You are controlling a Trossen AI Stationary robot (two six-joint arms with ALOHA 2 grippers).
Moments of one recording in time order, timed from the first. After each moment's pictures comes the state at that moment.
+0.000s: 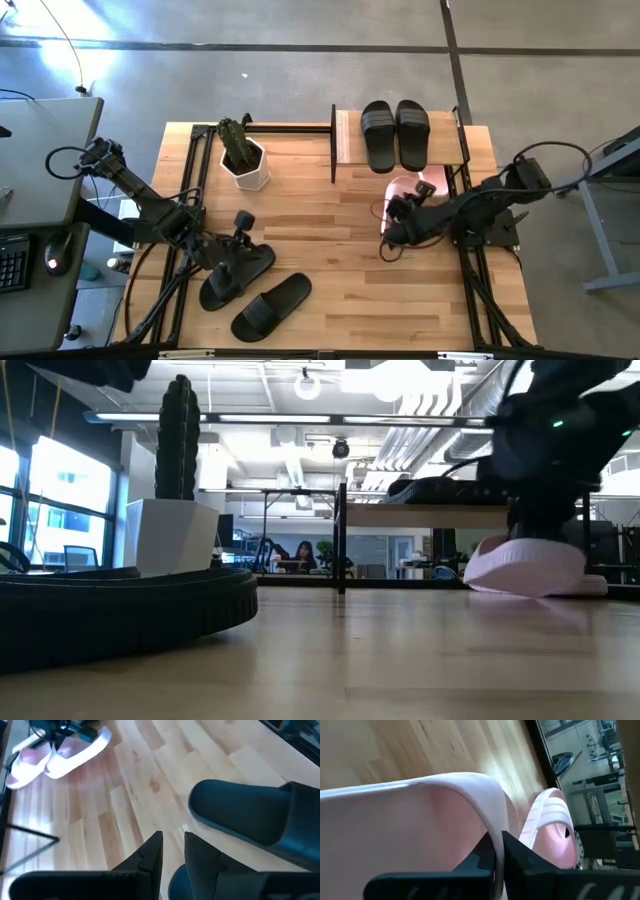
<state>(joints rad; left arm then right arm) -0.53 1.07 0.78 -0.52 -0.45 0.06 0.26 1.53 0.70 -0.94 0.88 0.76</state>
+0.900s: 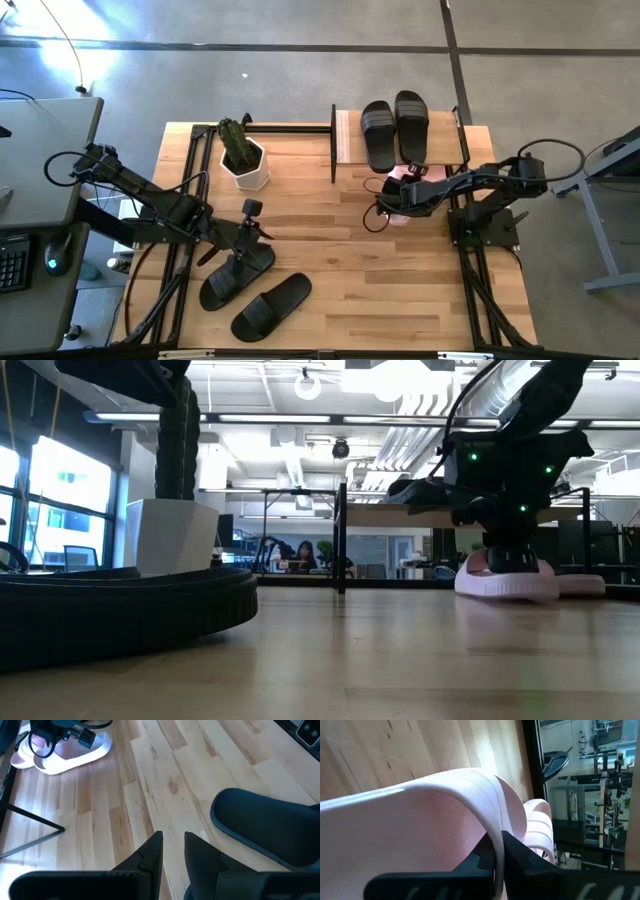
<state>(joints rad) -0.36 1.07 0.78 -0.47 -0.34 0.07 -0.08 1.53 0.65 -0.67 0.91 0.22</state>
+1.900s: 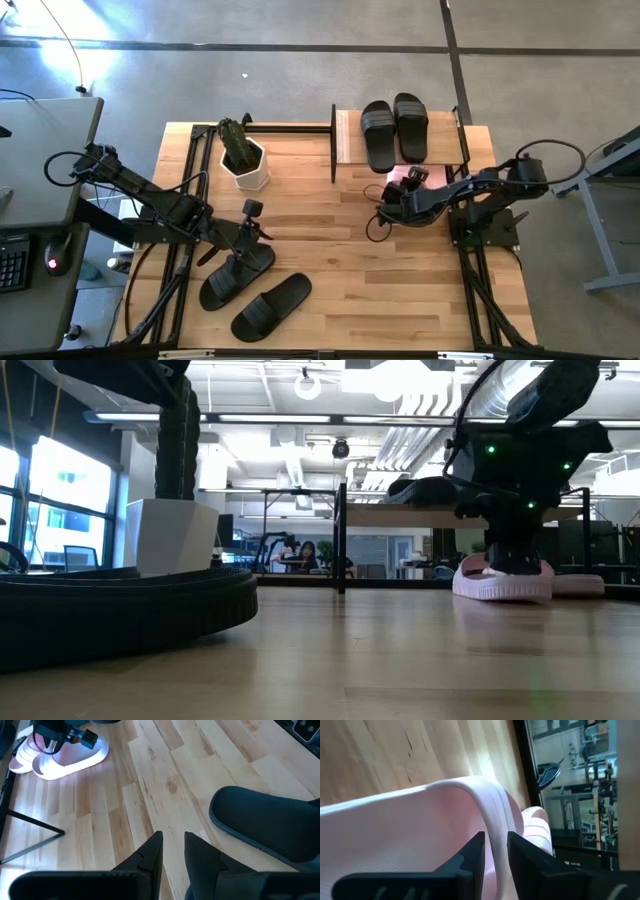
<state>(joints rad) -0.36 1.07 0.78 -0.47 -0.33 0.10 0.03 1.53 0.64 -0.68 0.96 0.33</state>
